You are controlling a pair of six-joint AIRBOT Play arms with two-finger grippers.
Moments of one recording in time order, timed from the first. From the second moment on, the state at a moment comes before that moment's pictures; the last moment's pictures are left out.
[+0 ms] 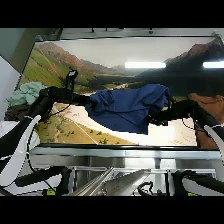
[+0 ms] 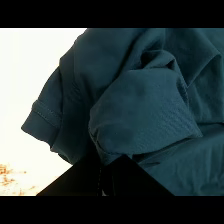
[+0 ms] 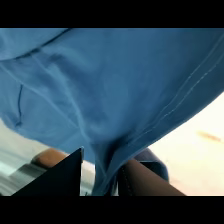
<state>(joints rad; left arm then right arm) -0.17 -1.35 1.04 -1.94 0.86 1.79 0.07 -1.34 0.77 2.40 -1.03 -1.67</state>
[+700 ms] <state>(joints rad) -0.17 -1.35 1.04 -1.94 0.87 1.80 0.07 -1.35 0.79 2.36 -1.20 -1.62</state>
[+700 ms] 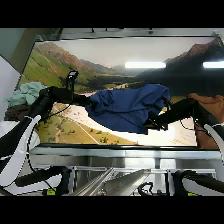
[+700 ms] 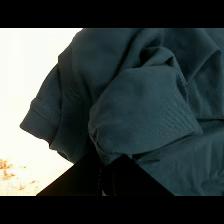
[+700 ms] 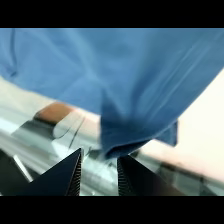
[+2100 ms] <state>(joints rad) -0.17 -1.05 1.42 -1.94 0.91 1.78 -0.05 -1.08 1.40 2.43 -1.16 -1.78</state>
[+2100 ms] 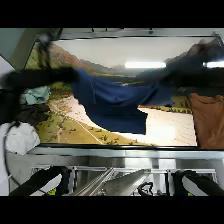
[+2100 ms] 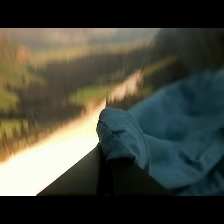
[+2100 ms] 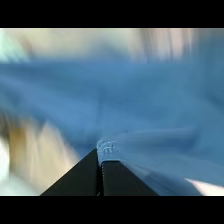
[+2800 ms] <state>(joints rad) -0.17 -0.78 1.99 -1.74 0.98 1.60 -0.12 -0.77 1.92 2.04 -0.97 -1.83</state>
